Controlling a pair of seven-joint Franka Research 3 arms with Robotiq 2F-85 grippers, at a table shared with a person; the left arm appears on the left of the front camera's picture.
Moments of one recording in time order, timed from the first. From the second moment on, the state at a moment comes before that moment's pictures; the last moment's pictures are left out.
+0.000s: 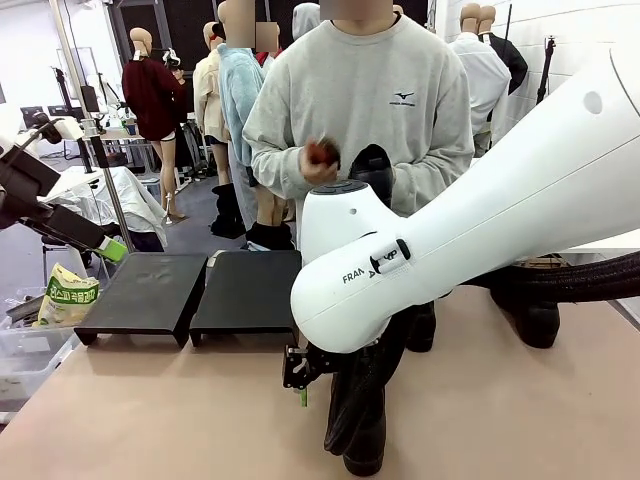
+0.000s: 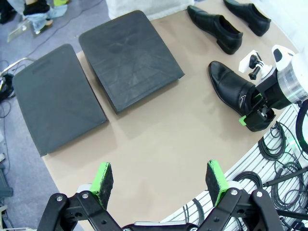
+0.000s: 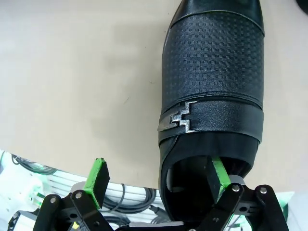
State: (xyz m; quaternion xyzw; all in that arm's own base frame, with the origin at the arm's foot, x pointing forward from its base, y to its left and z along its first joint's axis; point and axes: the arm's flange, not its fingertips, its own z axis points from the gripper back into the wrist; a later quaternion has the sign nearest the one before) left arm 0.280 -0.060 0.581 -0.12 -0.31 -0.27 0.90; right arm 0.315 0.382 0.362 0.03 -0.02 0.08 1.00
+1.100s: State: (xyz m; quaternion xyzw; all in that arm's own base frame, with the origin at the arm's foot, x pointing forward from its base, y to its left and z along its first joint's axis) left arm 0.280 -0.060 0.581 -0.12 -0.31 -0.27 0.90; right arm 0.267 0.151 0.483 0.06 0.00 0.11 0.99
